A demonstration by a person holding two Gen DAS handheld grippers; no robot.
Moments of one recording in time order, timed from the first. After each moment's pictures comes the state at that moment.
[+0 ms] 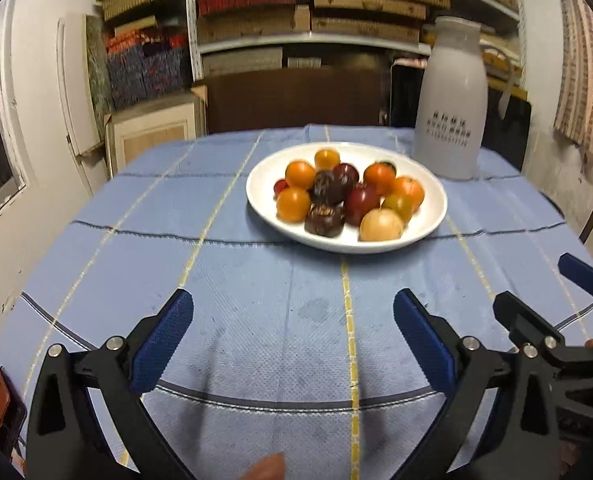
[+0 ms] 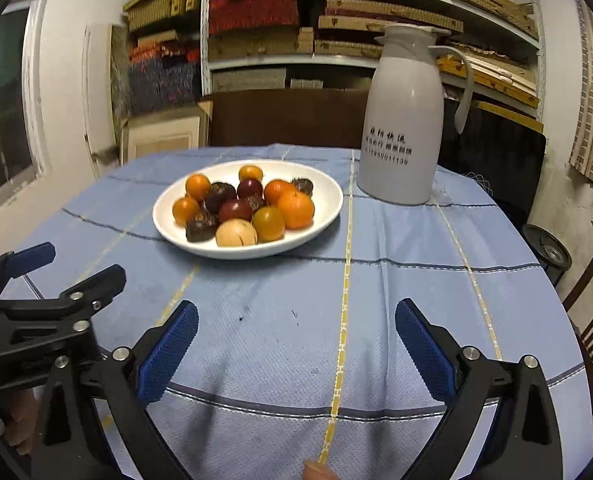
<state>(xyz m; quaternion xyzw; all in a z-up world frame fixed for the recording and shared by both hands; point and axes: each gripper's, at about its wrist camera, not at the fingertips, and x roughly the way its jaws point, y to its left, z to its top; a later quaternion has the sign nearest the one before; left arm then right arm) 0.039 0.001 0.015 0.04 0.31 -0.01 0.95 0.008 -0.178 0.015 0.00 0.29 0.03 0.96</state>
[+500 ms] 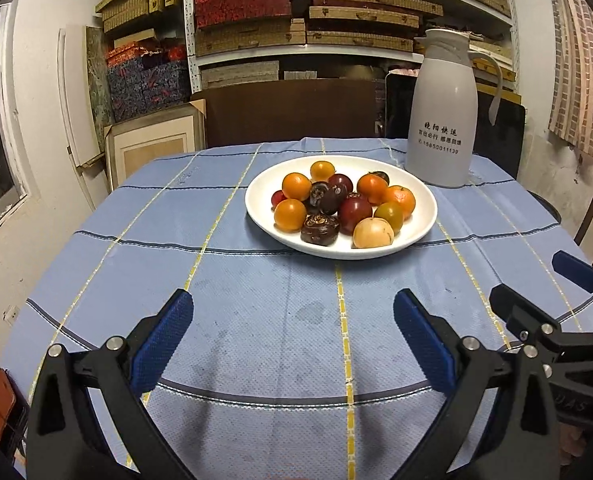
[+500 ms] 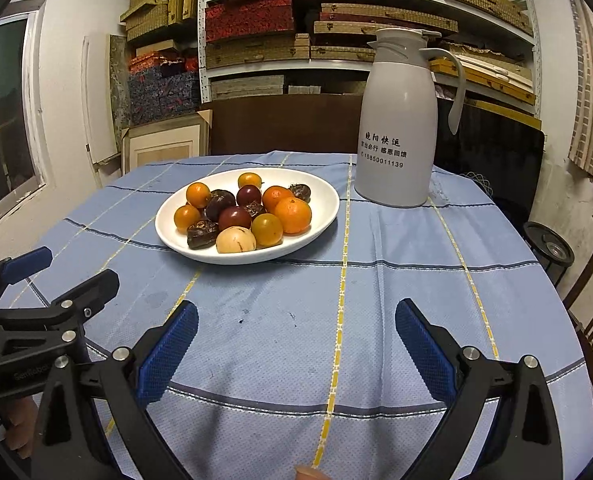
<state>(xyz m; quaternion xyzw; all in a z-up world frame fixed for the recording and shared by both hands) 0.029 -0.004 0.020 0.04 0.30 -0.02 0.95 0.003 -0.184 0.015 0.01 0.29 0.03 0.96</state>
